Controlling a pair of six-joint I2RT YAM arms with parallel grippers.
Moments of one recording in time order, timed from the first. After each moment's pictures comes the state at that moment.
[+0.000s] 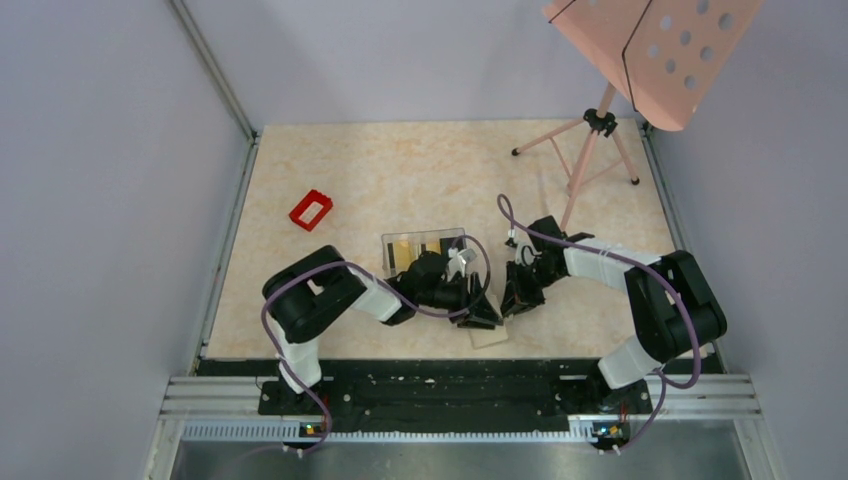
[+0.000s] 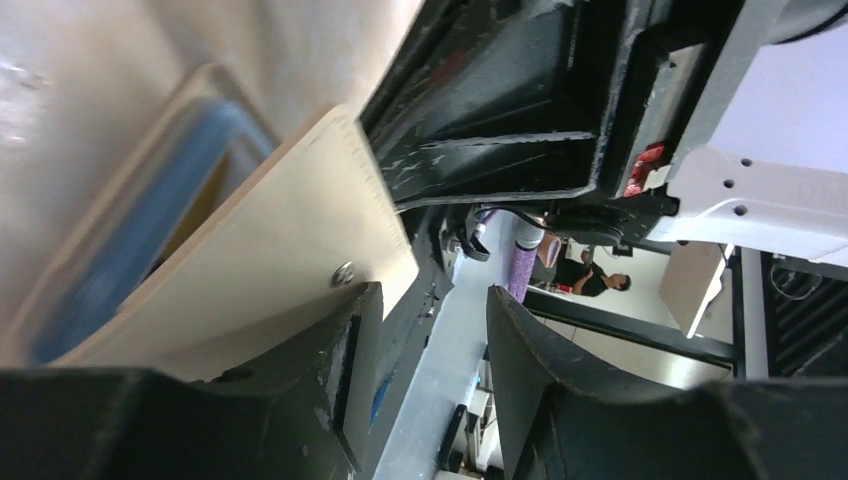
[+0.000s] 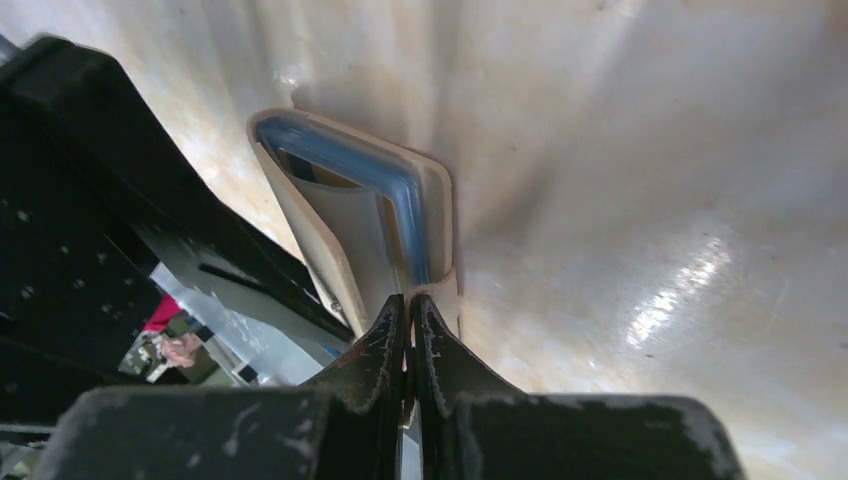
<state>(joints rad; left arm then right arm) -0.89 1.86 0.65 0.77 0.67 -1.21 0.39 1.55 0.75 -0.56 -0.60 0.33</state>
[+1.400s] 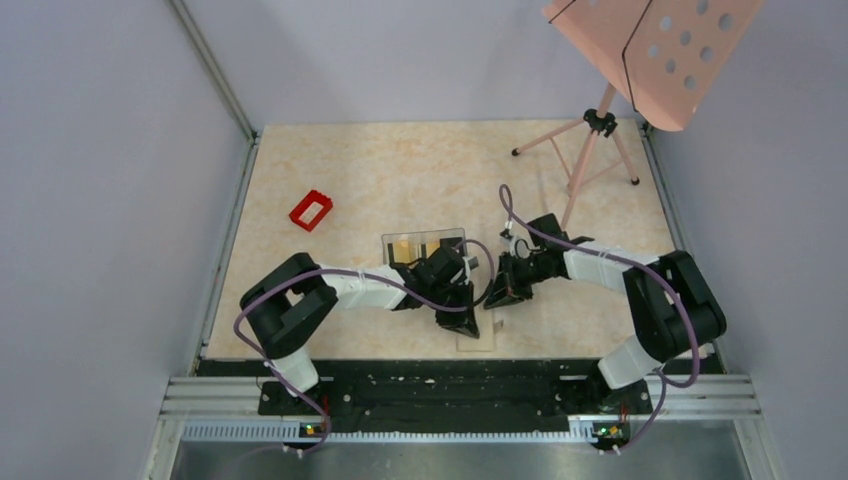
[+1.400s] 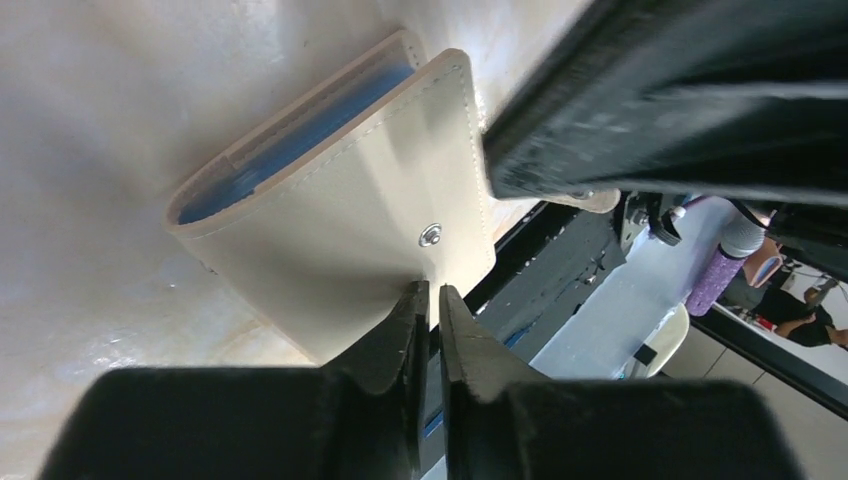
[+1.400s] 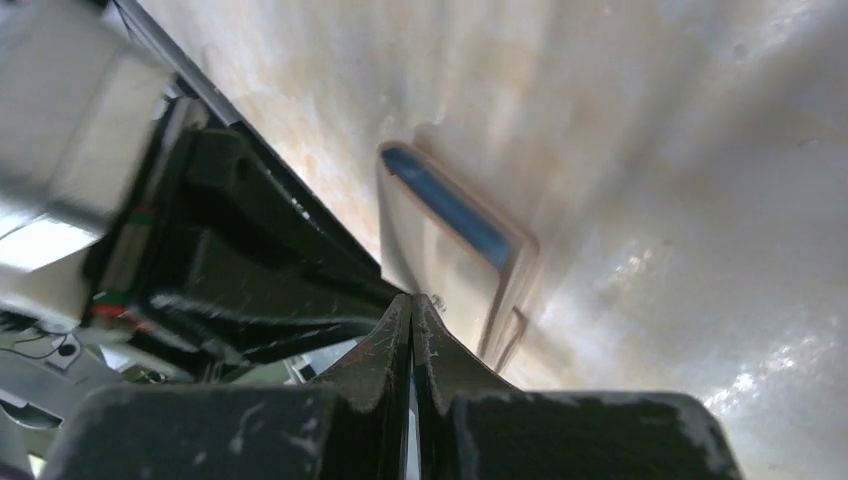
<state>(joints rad) -0.95 1.73 0.89 -0.11 0.45 -0.84 0.39 1.52 0.71 -0.35 -0.80 0.46</state>
